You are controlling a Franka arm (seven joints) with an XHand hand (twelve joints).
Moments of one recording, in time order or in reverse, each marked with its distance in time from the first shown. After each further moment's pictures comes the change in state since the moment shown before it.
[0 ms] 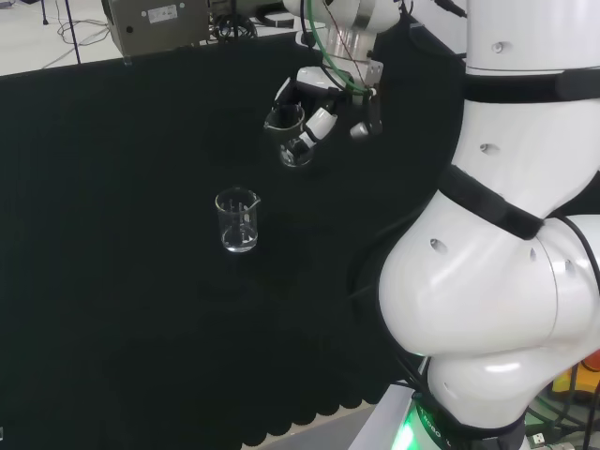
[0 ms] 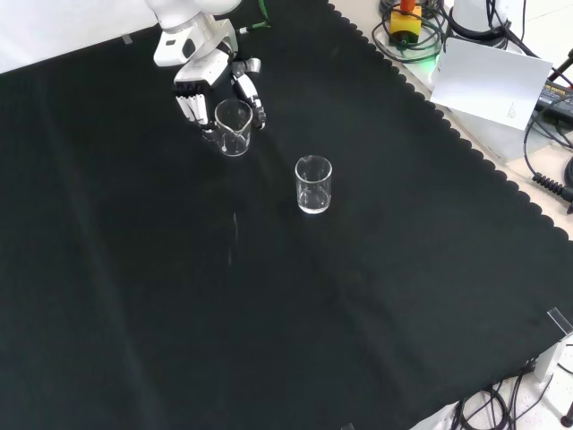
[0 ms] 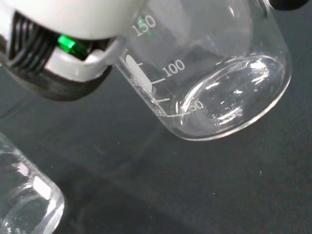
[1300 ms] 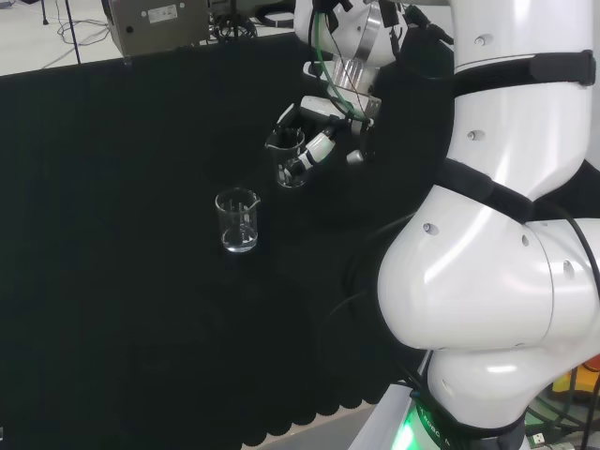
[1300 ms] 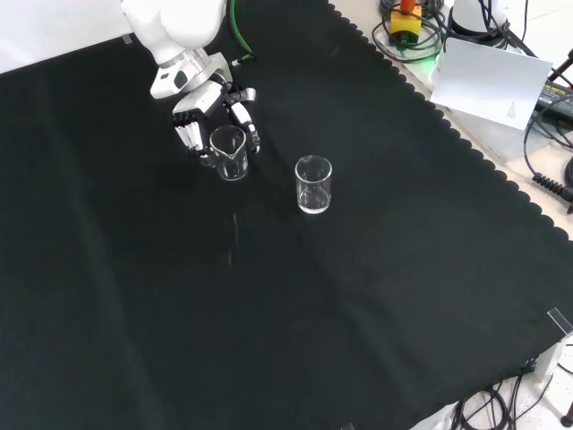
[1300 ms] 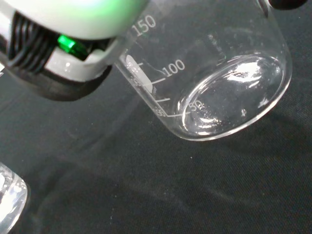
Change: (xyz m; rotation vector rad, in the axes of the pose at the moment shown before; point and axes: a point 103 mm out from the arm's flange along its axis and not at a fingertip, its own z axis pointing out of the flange) arm -0.035 0.012 0.057 -0.041 0.137 0.000
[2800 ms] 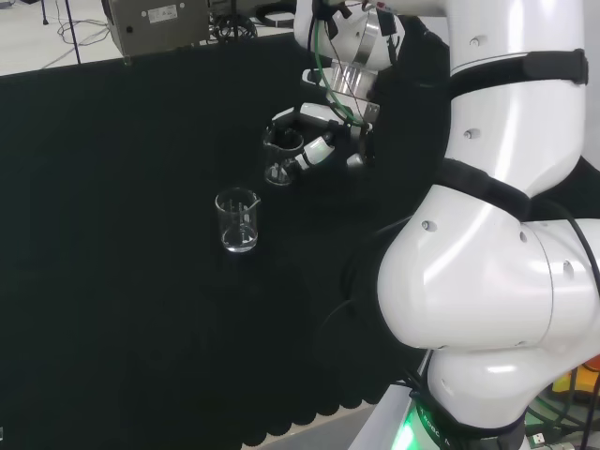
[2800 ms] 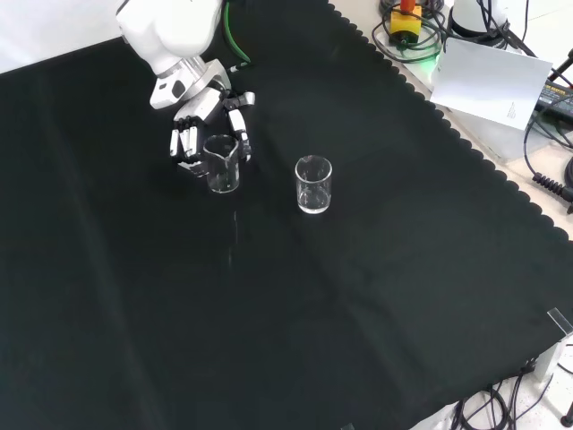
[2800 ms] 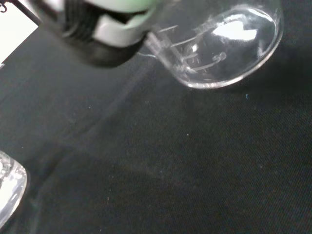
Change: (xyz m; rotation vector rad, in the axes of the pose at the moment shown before) arm -0.007 0.001 0.012 0.052 0.049 0.011
